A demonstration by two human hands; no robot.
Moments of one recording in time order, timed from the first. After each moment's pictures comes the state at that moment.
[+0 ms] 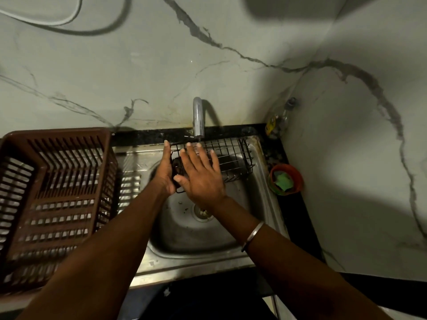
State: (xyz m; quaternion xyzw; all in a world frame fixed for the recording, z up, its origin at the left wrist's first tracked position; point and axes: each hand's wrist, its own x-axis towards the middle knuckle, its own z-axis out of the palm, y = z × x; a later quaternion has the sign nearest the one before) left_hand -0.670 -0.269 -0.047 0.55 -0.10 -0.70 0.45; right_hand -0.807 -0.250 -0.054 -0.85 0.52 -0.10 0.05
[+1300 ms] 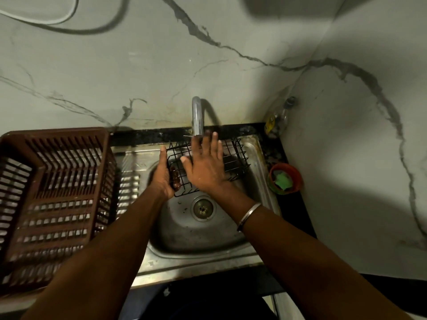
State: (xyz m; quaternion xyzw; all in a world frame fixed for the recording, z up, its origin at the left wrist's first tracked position) left_hand -0.665 -0.259 -0.059 0.62 -0.05 -0.62 0.48; right_hand -0.804 -0.294 -0.049 -0.81 0.58 -0.07 0.10
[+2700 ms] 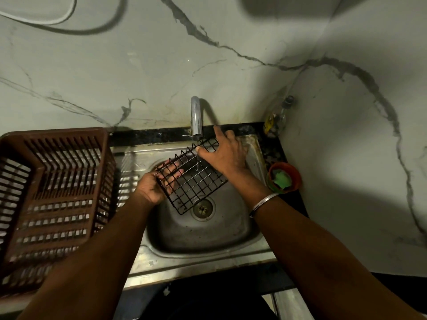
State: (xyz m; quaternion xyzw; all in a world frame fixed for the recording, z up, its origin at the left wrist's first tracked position) left_hand -0.621 -0.252 -0.097 0.50 0.01 -0.71 0.50; right_hand -0.847 -0.325 -0.020 -0.71 0.68 -0.08 0.16
